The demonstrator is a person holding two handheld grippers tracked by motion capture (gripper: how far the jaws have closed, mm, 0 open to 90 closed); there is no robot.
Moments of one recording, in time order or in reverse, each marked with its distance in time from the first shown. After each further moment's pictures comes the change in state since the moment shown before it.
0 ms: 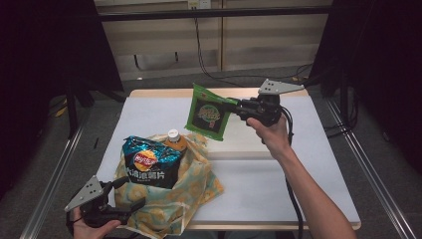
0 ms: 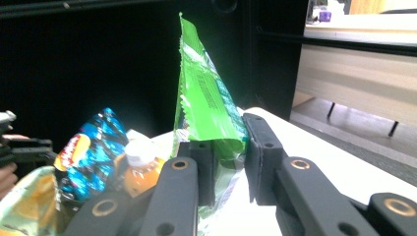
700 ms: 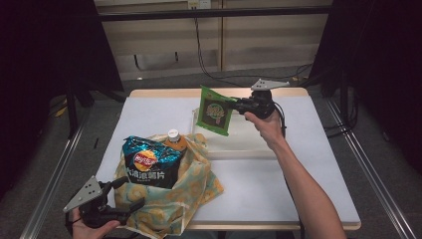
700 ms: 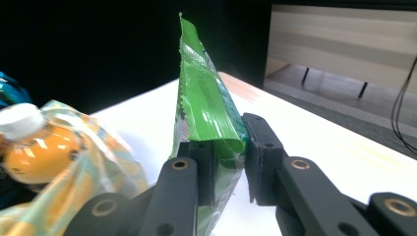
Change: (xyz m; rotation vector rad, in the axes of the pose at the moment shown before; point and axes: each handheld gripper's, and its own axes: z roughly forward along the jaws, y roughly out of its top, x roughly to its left) left arm 0.000 0.000 -0.002 -0.004 0.005 0.005; right arm -0.064 -0.038 0.037 0.112 -0.094 0.041
